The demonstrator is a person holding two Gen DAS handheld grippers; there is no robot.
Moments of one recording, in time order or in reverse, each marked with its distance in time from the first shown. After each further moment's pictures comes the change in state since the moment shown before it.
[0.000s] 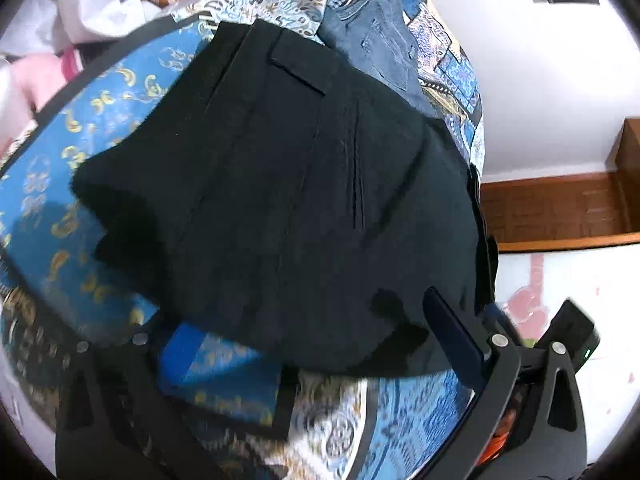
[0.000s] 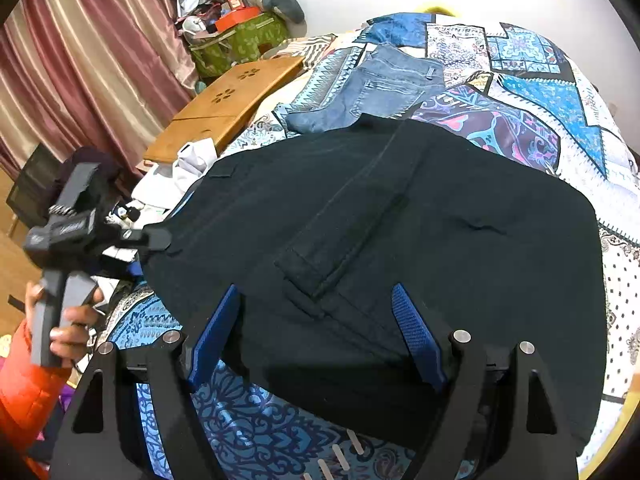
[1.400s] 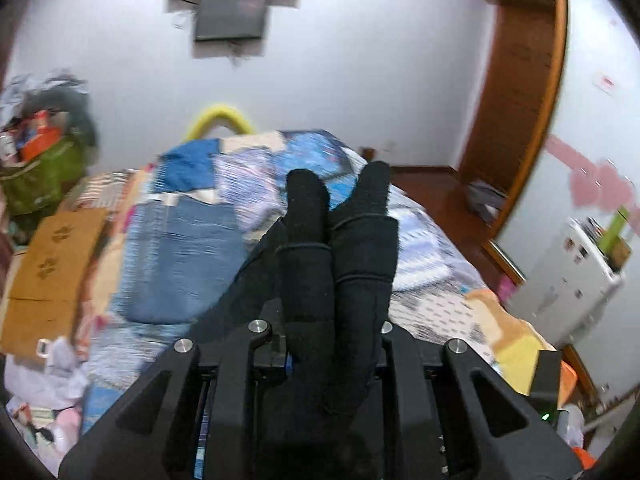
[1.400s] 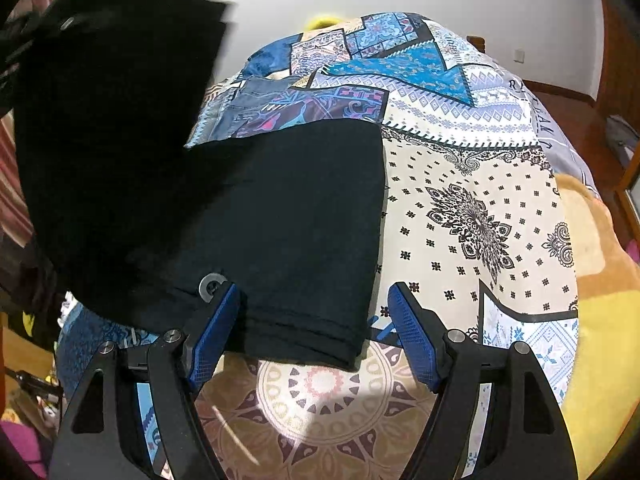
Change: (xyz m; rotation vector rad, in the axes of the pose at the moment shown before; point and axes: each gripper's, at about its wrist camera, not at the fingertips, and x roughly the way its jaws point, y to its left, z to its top) left arm 0.039 -0.361 -0.065 0.916 -0.442 0.247; right arm -0.070 -0.117 -0.068 0.269 -0.138 -0.154
